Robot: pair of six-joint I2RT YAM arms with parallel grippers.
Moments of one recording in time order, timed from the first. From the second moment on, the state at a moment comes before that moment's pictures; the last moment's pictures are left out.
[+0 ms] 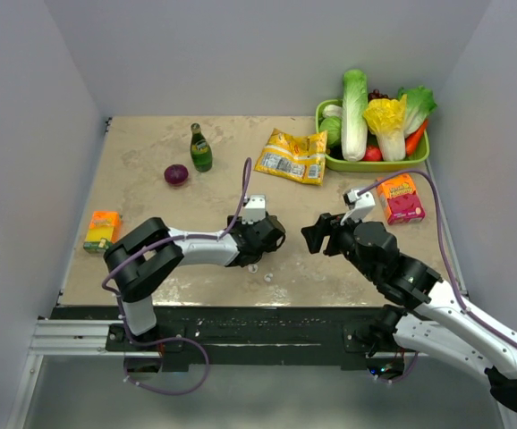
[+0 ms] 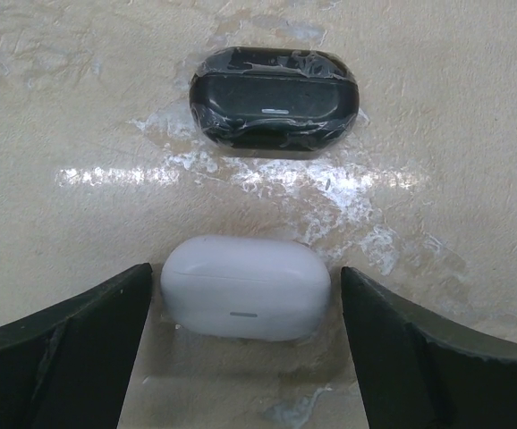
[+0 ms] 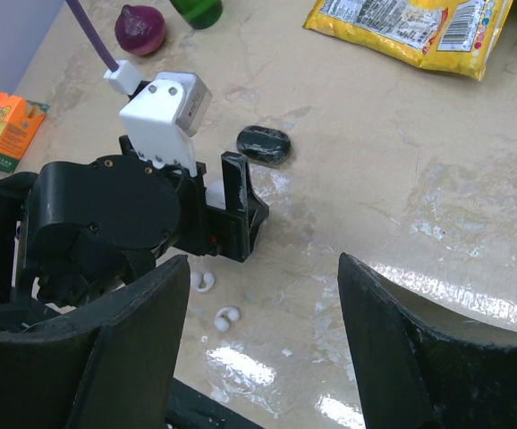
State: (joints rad) left arm -0.97 1.80 0.94 -0.11 -0.66 -0.78; right arm 0.85 0.68 0.70 -0.35 0.35 0.49
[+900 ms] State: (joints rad) left arm -0.99 1.83 0.98 -0.16 -0.70 -0.83; right arm 0.85 0.68 0.68 -0.35 0.36 0.49
